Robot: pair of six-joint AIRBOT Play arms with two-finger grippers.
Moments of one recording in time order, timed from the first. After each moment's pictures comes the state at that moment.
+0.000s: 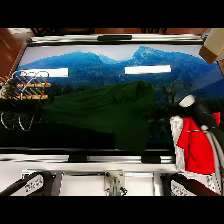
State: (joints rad) left arm 0.34 -1.12 1.06 1.06 -1.27 -1.28; right arm -0.01 -1.24 0.91 -0.95 1.07 1.34
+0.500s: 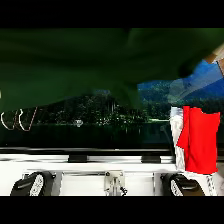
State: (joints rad) left arm 0.34 -0.56 1.73 1.10 -0.89 -1.39; right arm -0.02 -0.66 1.65 -1.16 0.77 1.26
